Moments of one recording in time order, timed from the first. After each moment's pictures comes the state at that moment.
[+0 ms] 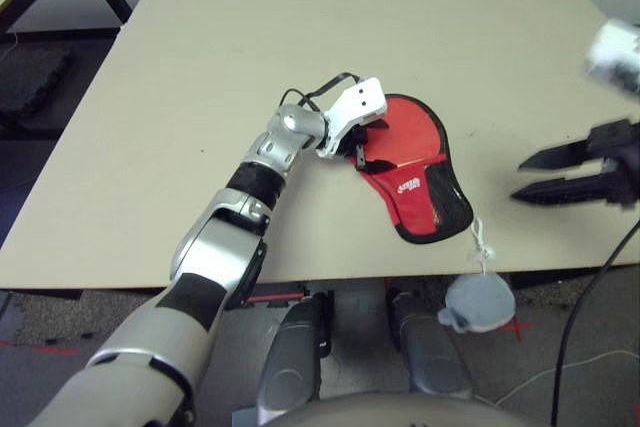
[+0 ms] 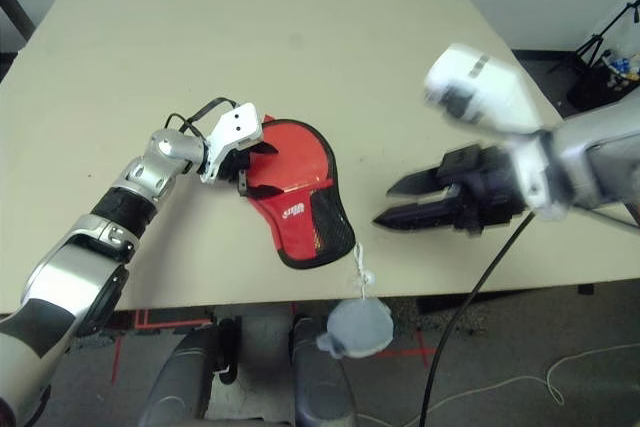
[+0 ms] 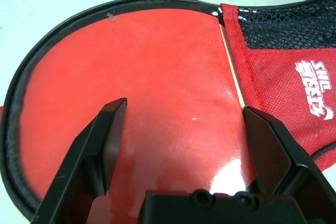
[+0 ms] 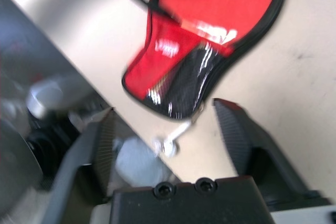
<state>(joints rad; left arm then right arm) -0.98 0.26 -0.30 0.79 0.12 0.03 -1.09 -0.94 -1.24 0.01 -0.26 0.77 1.55 1.14</state>
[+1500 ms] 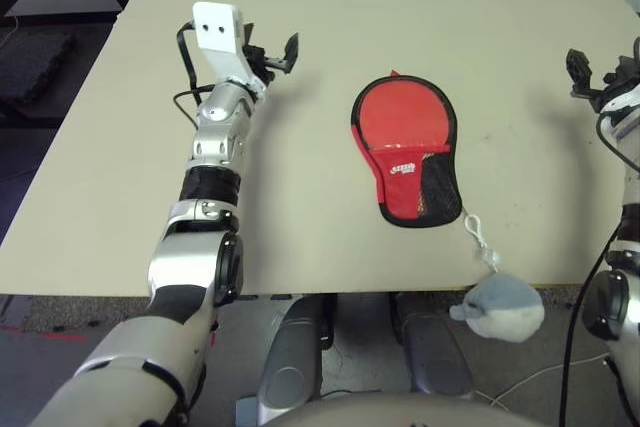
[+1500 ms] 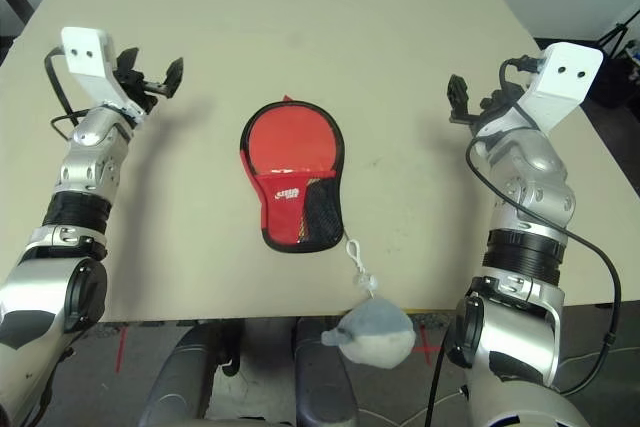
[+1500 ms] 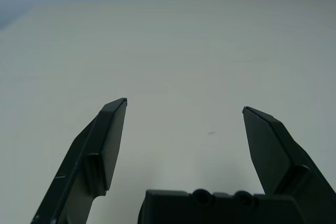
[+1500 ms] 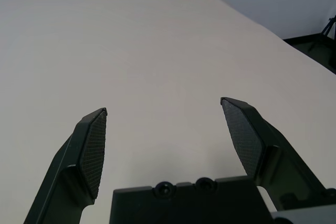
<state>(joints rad) -0.85 0.34 0.19 0.71 -0.10 -0.11 -0.21 -0.70 -0.59 -0.43 0.43 0.27 0.29 0.24</state>
